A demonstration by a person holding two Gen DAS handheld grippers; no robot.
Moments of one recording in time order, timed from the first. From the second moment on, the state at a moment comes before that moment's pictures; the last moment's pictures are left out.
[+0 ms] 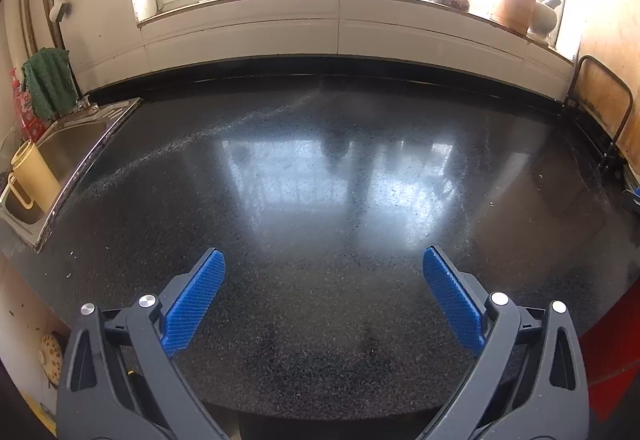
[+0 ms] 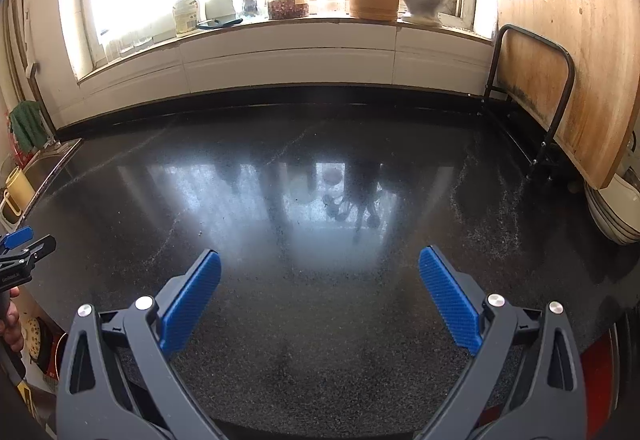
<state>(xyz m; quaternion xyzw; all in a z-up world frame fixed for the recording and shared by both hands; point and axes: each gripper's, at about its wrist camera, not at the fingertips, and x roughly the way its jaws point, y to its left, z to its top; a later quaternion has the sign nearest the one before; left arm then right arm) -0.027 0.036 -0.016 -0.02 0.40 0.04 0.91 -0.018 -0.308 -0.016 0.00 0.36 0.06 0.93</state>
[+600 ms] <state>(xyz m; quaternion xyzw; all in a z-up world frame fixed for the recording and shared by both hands) -0.028 0.039 -0.016 -0.02 0.40 0.04 0.91 -0.021 -0.305 -0.017 0.00 0.36 0.05 0.93</state>
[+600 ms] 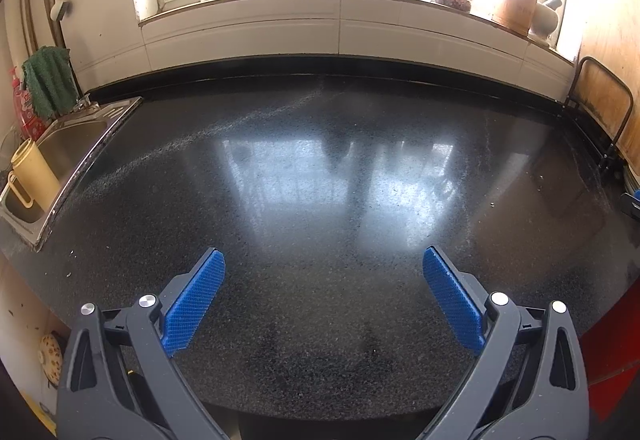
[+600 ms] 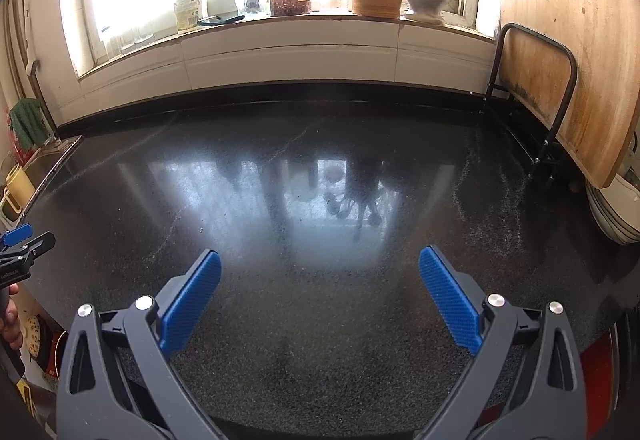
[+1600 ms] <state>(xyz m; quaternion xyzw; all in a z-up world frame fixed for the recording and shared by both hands) -0.026 0.036 -0.010 -0.03 0.40 0.02 0.91 -0.024 -0.306 -0.022 0.00 0.37 0.06 0.93</state>
